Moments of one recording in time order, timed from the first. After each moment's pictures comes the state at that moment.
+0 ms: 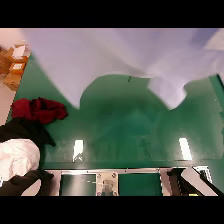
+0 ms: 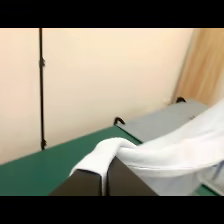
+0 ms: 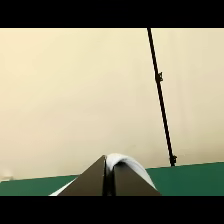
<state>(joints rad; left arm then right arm) -0.10 -0.92 2.02 0.89 -1.05 -1.38 -0.87 -1.00 2.00 -0.45 1.21 1.34</state>
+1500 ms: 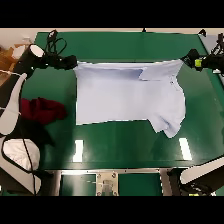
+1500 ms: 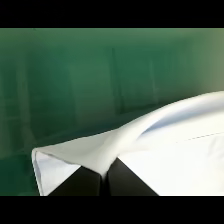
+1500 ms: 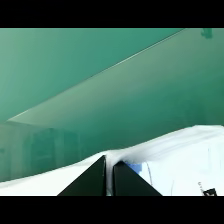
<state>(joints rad) -0.04 -1.81 1.72 0.93 -0.84 -1.31 -0.40 -1.80 1.71 -0.72 0.90 1.28</state>
